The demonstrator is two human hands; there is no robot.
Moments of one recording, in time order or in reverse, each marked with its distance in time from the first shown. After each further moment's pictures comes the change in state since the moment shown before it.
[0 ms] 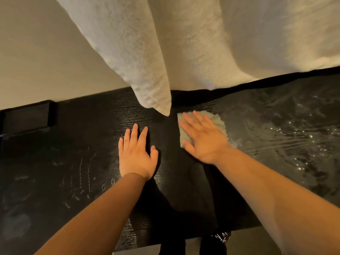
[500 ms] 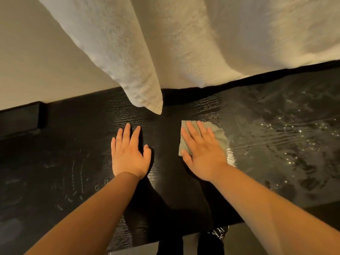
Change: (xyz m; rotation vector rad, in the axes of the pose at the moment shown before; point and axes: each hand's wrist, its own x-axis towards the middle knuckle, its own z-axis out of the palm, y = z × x) left_hand 0.000 0.001 -0.002 -0.004 0.004 -0.004; right_hand -0.050 -0.020 0.011 0.049 -0.016 0.162
